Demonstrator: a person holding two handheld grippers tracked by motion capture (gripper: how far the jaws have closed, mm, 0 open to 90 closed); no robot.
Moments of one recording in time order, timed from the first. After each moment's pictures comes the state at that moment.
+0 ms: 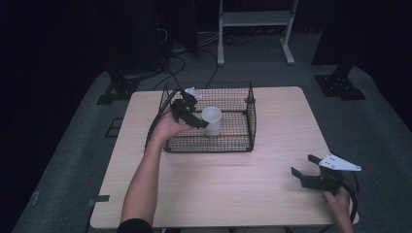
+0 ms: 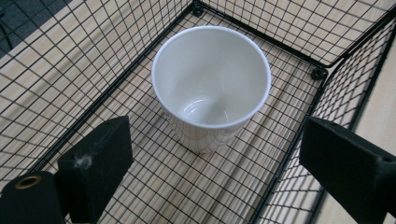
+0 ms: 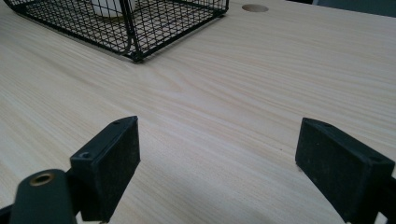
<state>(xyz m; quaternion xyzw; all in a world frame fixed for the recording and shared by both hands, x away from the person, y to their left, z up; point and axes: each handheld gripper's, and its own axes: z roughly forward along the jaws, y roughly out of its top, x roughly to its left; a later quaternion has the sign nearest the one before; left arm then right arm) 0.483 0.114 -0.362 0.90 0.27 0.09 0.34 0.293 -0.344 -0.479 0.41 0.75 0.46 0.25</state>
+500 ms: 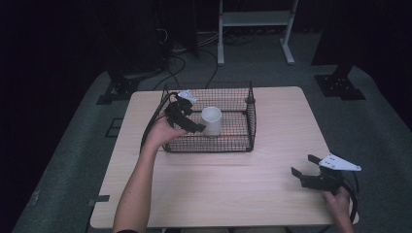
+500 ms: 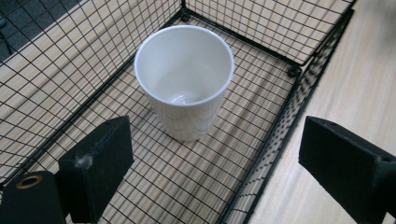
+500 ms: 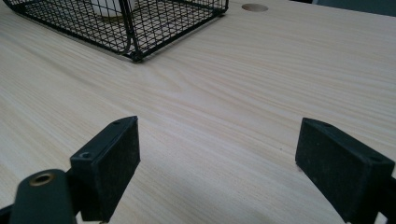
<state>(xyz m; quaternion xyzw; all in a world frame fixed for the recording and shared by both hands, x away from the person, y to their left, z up) 0.454 0.125 -0.351 0.89 0.26 0.09 0.35 0.293 -0.344 -0.479 0.41 0.75 0.46 0.25</state>
